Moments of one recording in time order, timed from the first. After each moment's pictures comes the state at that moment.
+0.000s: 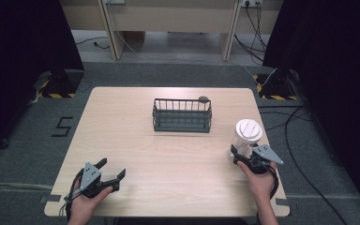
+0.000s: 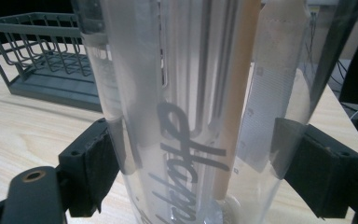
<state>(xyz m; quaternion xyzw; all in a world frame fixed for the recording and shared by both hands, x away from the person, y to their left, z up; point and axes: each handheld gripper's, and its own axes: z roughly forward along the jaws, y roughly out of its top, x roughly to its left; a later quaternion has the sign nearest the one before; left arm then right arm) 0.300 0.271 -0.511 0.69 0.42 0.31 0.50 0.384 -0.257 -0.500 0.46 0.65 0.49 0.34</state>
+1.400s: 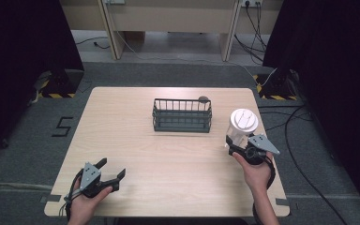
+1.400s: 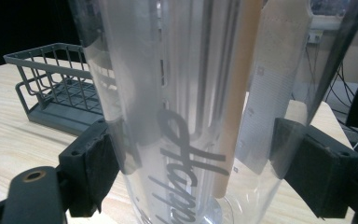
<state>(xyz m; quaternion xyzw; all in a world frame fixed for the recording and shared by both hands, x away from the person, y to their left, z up) 0.300 0.271 -0.511 0.69 0.43 0.31 0.50 0.397 -0.236 -0.464 0.43 0.65 0.51 0.35</state>
